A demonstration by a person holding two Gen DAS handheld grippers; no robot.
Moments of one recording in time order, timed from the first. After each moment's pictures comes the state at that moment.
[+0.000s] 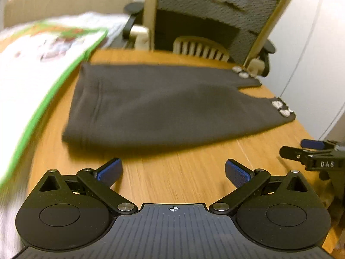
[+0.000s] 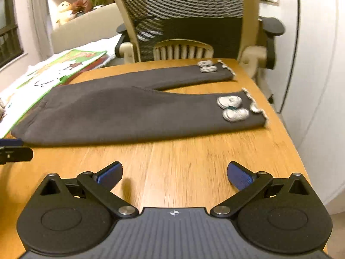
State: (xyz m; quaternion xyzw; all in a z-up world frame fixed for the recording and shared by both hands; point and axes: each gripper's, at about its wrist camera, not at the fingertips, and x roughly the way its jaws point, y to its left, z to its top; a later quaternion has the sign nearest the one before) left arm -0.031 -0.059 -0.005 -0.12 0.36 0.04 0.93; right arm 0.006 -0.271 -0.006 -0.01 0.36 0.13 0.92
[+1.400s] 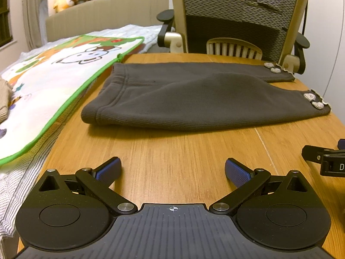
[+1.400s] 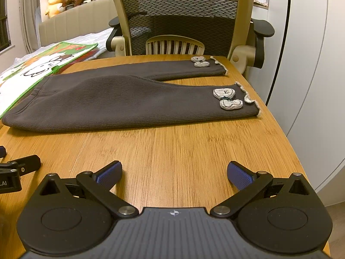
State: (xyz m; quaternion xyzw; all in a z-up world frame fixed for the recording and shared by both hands) left arm -0.042 -0.111 -0.018 -0.06 0.35 0.17 0.92; right arm -0.008 -0.254 -0.008 -0.04 0.36 0.10 0.93
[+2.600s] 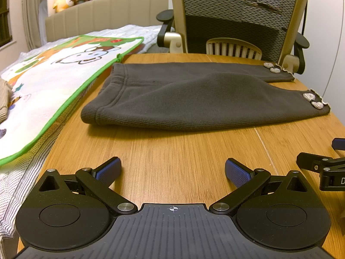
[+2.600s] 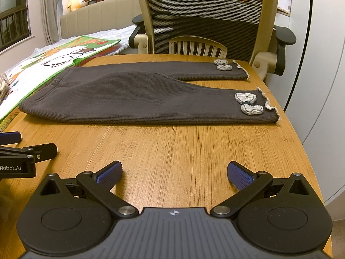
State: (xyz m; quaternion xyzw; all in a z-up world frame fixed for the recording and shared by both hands) left arm -0.042 -0.110 -0.018 -0.06 0.35 0.17 0.92; right arm -0.012 -0.247 -0.009 -0.06 0.35 0.16 0.92
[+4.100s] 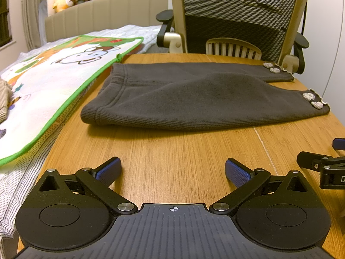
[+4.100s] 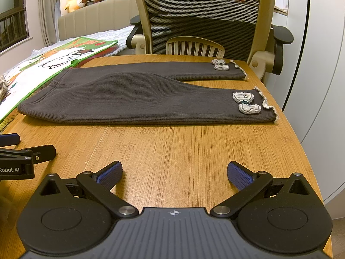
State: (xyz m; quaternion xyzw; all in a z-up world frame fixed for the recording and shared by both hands) left arm -0.043 -0.111 -0.018 -0.06 0.35 0.17 0.92; right arm -0.011 -0.250 -0.010 -0.05 0.35 0.15 0.92
